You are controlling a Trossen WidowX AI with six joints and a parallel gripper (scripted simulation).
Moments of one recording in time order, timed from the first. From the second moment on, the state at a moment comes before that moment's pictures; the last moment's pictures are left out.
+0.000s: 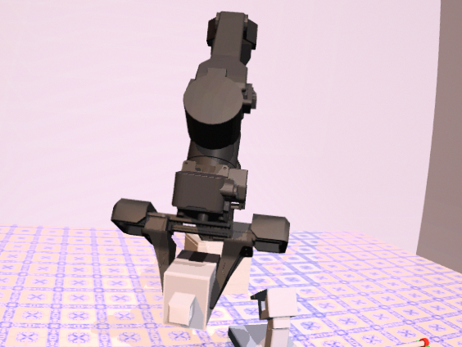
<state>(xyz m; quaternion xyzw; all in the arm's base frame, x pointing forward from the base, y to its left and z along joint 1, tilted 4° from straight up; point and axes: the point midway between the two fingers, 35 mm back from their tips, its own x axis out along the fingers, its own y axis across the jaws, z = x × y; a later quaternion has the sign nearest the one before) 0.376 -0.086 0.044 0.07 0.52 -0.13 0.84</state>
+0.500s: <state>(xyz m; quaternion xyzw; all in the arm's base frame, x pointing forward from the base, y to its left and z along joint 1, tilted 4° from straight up) 0.369 -0.082 0.039 0.07 0.54 -0.12 0.83</state>
